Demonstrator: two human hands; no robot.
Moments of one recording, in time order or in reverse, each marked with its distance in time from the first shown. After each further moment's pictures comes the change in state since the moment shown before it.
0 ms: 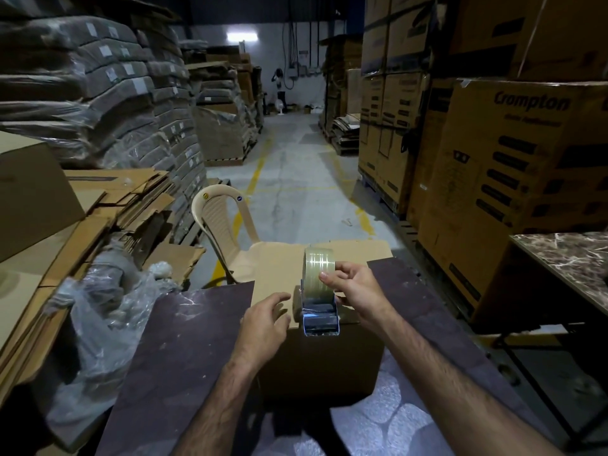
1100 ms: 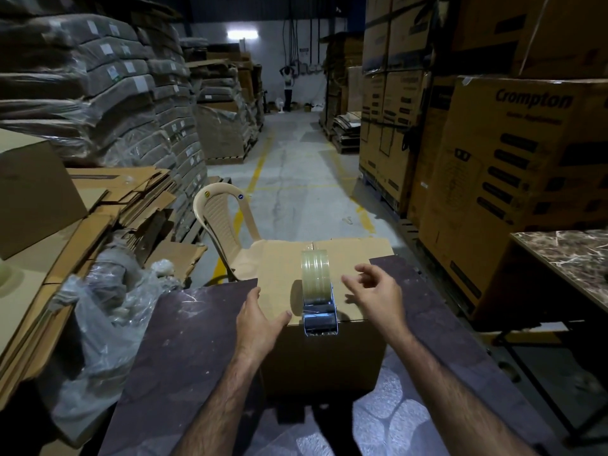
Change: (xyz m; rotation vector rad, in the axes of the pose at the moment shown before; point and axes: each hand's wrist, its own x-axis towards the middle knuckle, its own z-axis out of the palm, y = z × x) left_hand 0.002 -0.011 0.003 -0.125 0.104 -0.284; right_hand -0.011 0.028 -0.019 -0.291 0.393 -0.166
